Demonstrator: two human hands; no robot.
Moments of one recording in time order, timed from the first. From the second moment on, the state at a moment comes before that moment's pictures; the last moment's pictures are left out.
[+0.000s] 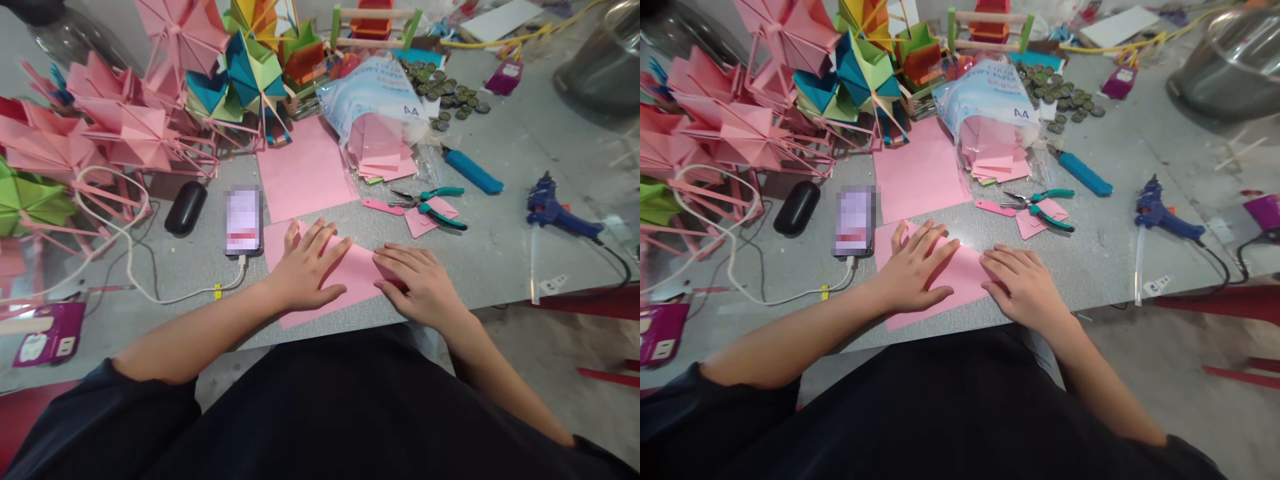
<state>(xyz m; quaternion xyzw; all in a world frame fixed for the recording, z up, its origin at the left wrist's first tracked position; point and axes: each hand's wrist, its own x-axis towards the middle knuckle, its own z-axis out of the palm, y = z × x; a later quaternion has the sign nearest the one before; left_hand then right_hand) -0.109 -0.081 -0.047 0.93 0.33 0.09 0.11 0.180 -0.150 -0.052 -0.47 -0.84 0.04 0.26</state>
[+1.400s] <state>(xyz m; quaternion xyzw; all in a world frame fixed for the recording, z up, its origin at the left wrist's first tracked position) -0.112 -0.073 -0.044 0.95 0.25 0.08 0.17 0.217 -0.160 -0.058 -0.56 -0.73 0.13 0.38</state>
